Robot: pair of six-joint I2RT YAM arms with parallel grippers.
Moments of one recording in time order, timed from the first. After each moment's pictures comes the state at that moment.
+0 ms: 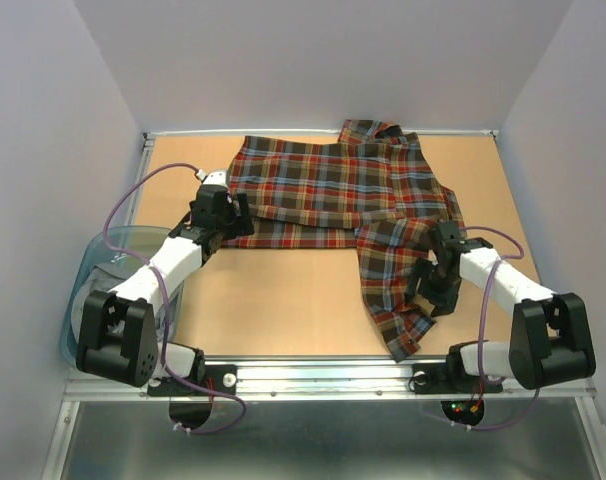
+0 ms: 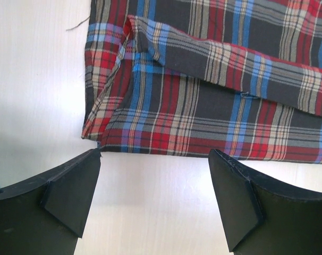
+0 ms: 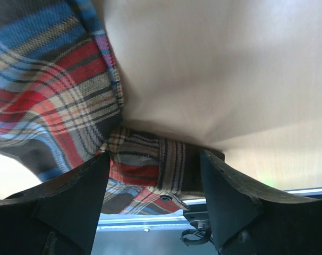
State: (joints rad) left arm -0.28 1.33 0.83 -0.20 -0.16 -0.33; right arm 0.16 1.29 0.70 -0.86 -0.05 0.61
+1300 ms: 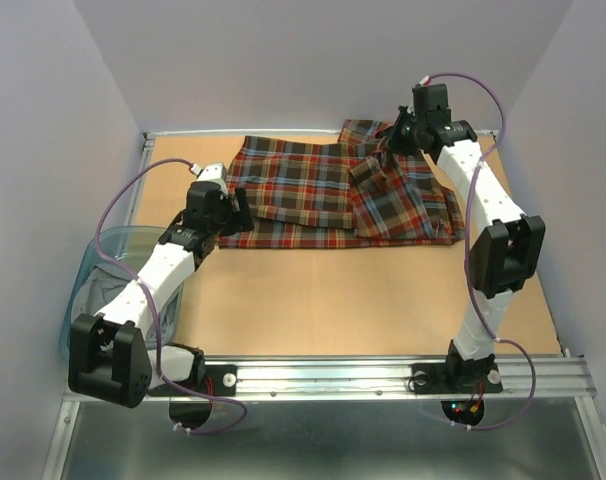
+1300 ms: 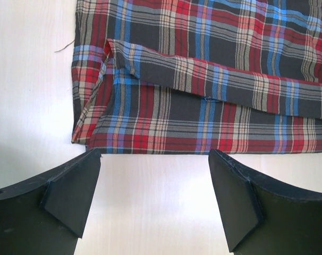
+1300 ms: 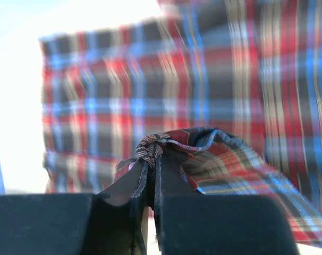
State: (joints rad) left arm -0.28 1.22 0.85 -0.24 -0.09 -0.34; right arm 0.22 1.87 1.85 -0.67 -0.08 0.55
